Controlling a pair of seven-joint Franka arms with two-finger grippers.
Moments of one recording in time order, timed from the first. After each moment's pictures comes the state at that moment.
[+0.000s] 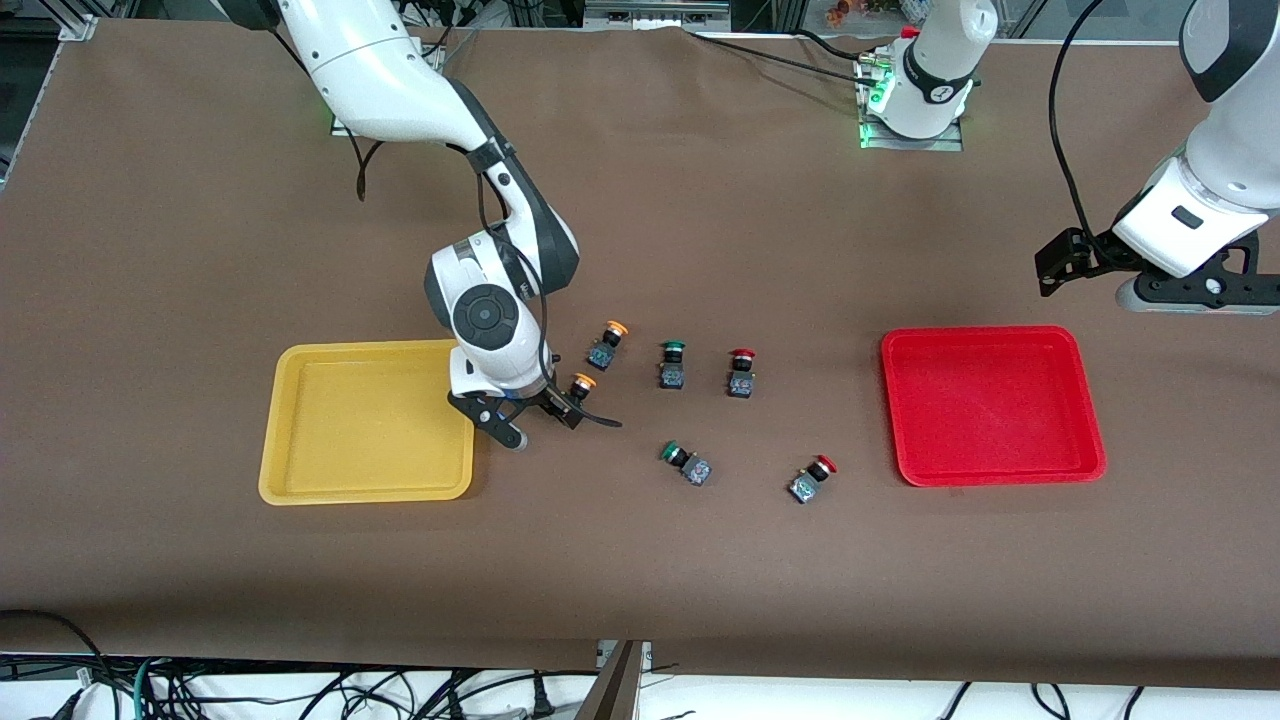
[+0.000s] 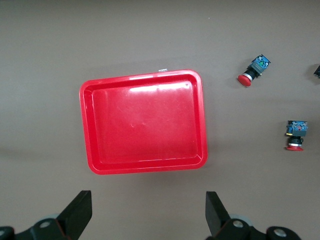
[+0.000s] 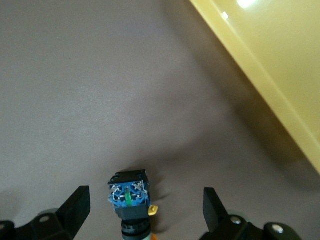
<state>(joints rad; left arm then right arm) -0.04 0.01 -0.04 -1.72 0.08 1.74 -0.05 0.65 0.79 -0.12 -1.46 0.11 2.29 1.14</state>
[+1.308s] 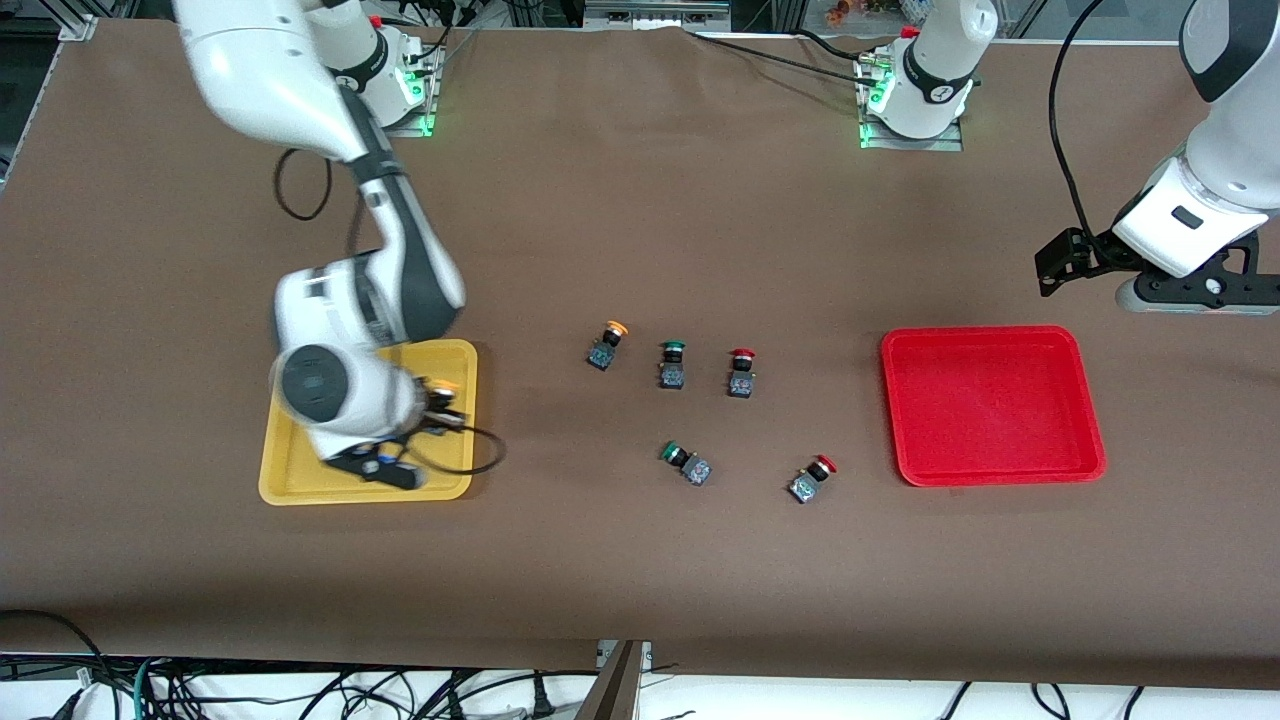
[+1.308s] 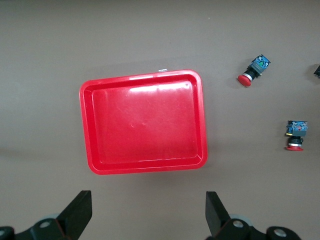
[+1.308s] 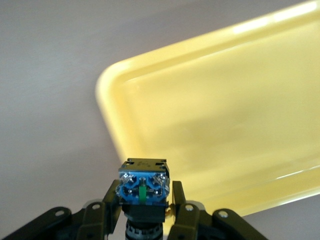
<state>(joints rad) -0.04 0.01 -0.04 -1.72 0.08 1.74 -0.05 0.38 0.73 -0.16 -1.29 0.13 1.85 0.43</state>
